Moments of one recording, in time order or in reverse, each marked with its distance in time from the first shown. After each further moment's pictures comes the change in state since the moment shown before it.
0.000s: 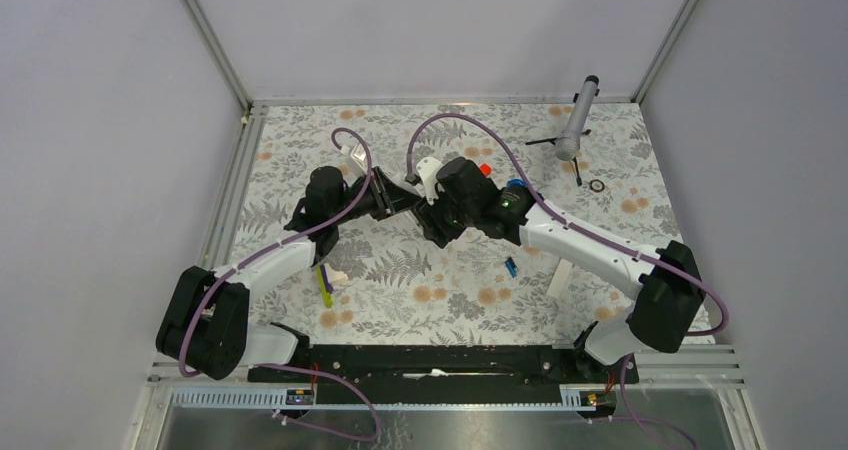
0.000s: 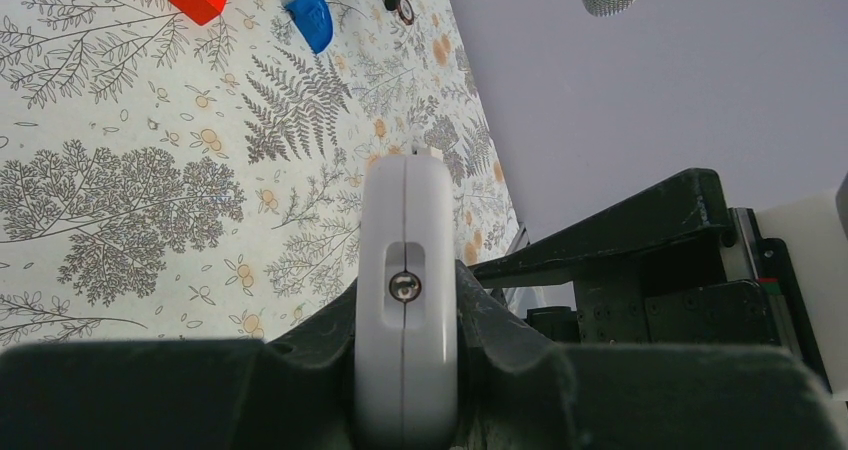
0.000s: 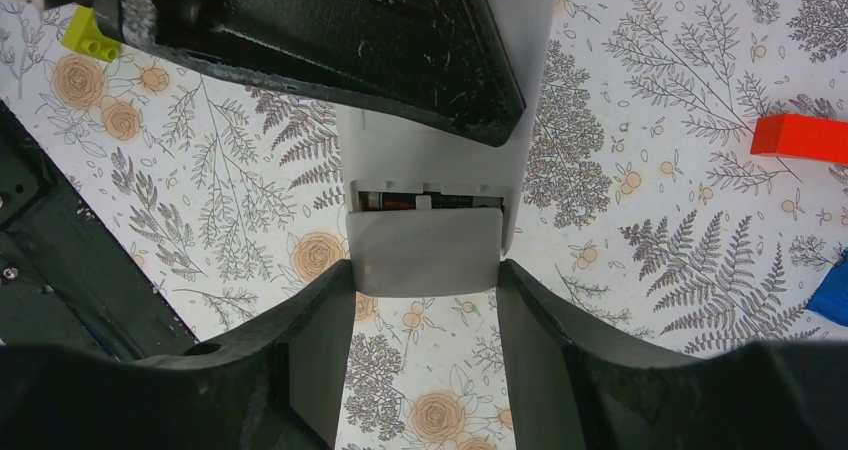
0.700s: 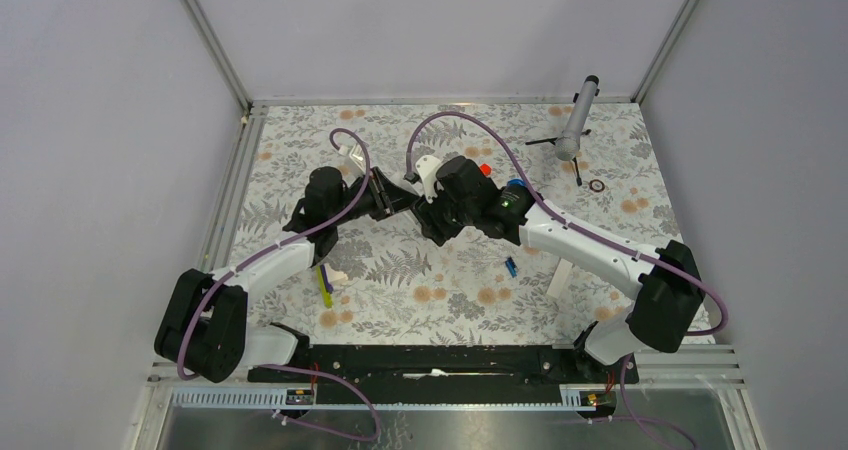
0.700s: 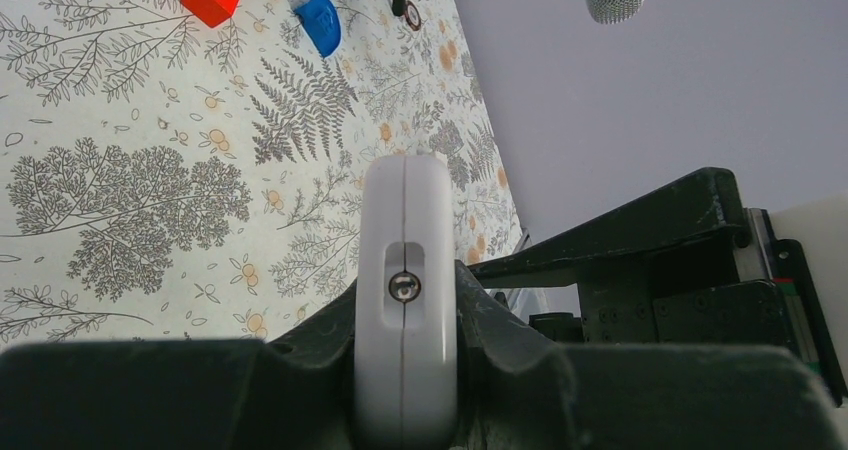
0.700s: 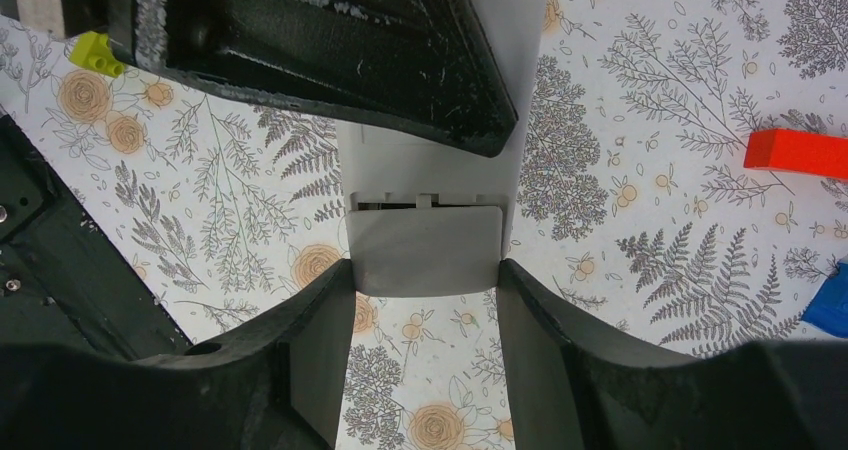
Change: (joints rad) left arm 0.000 -0.014 -0.002 -0.018 -0.024 0.002; right arm 0.000 0.003 0.002 0.020 0.003 0.000
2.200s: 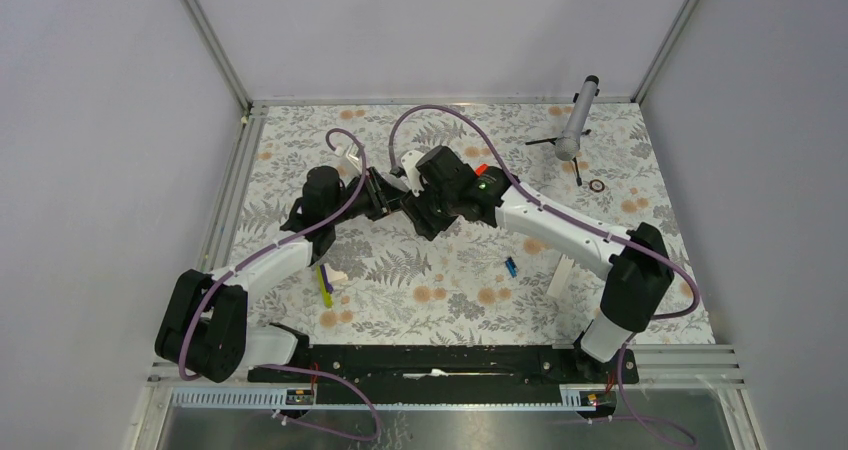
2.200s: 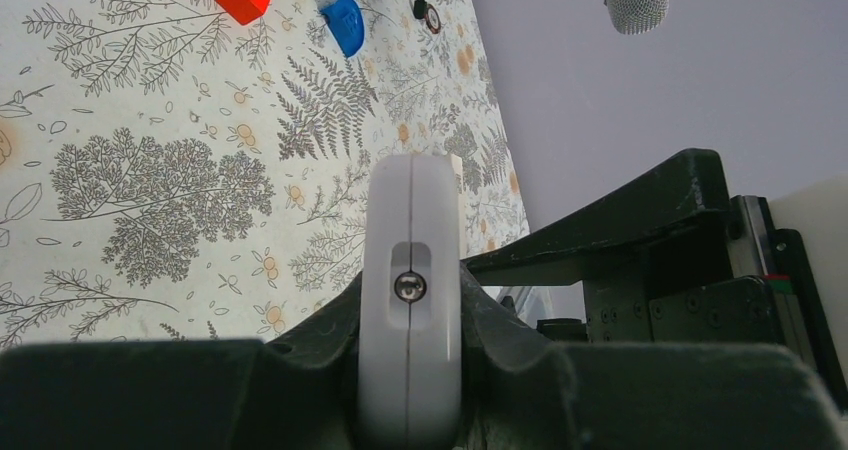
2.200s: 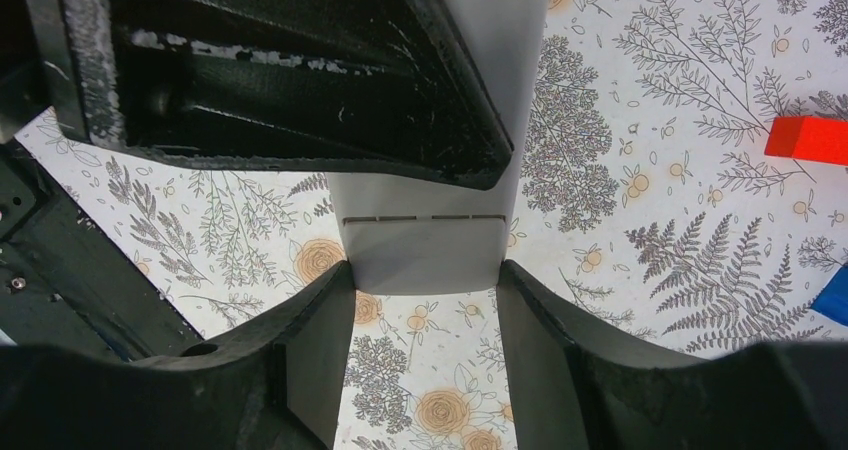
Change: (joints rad) left arm 0.019 -0.002 0.000 -0.036 0.003 0.007; right arm 0.002 0.163 0.197 -0.156 0.008 0.016
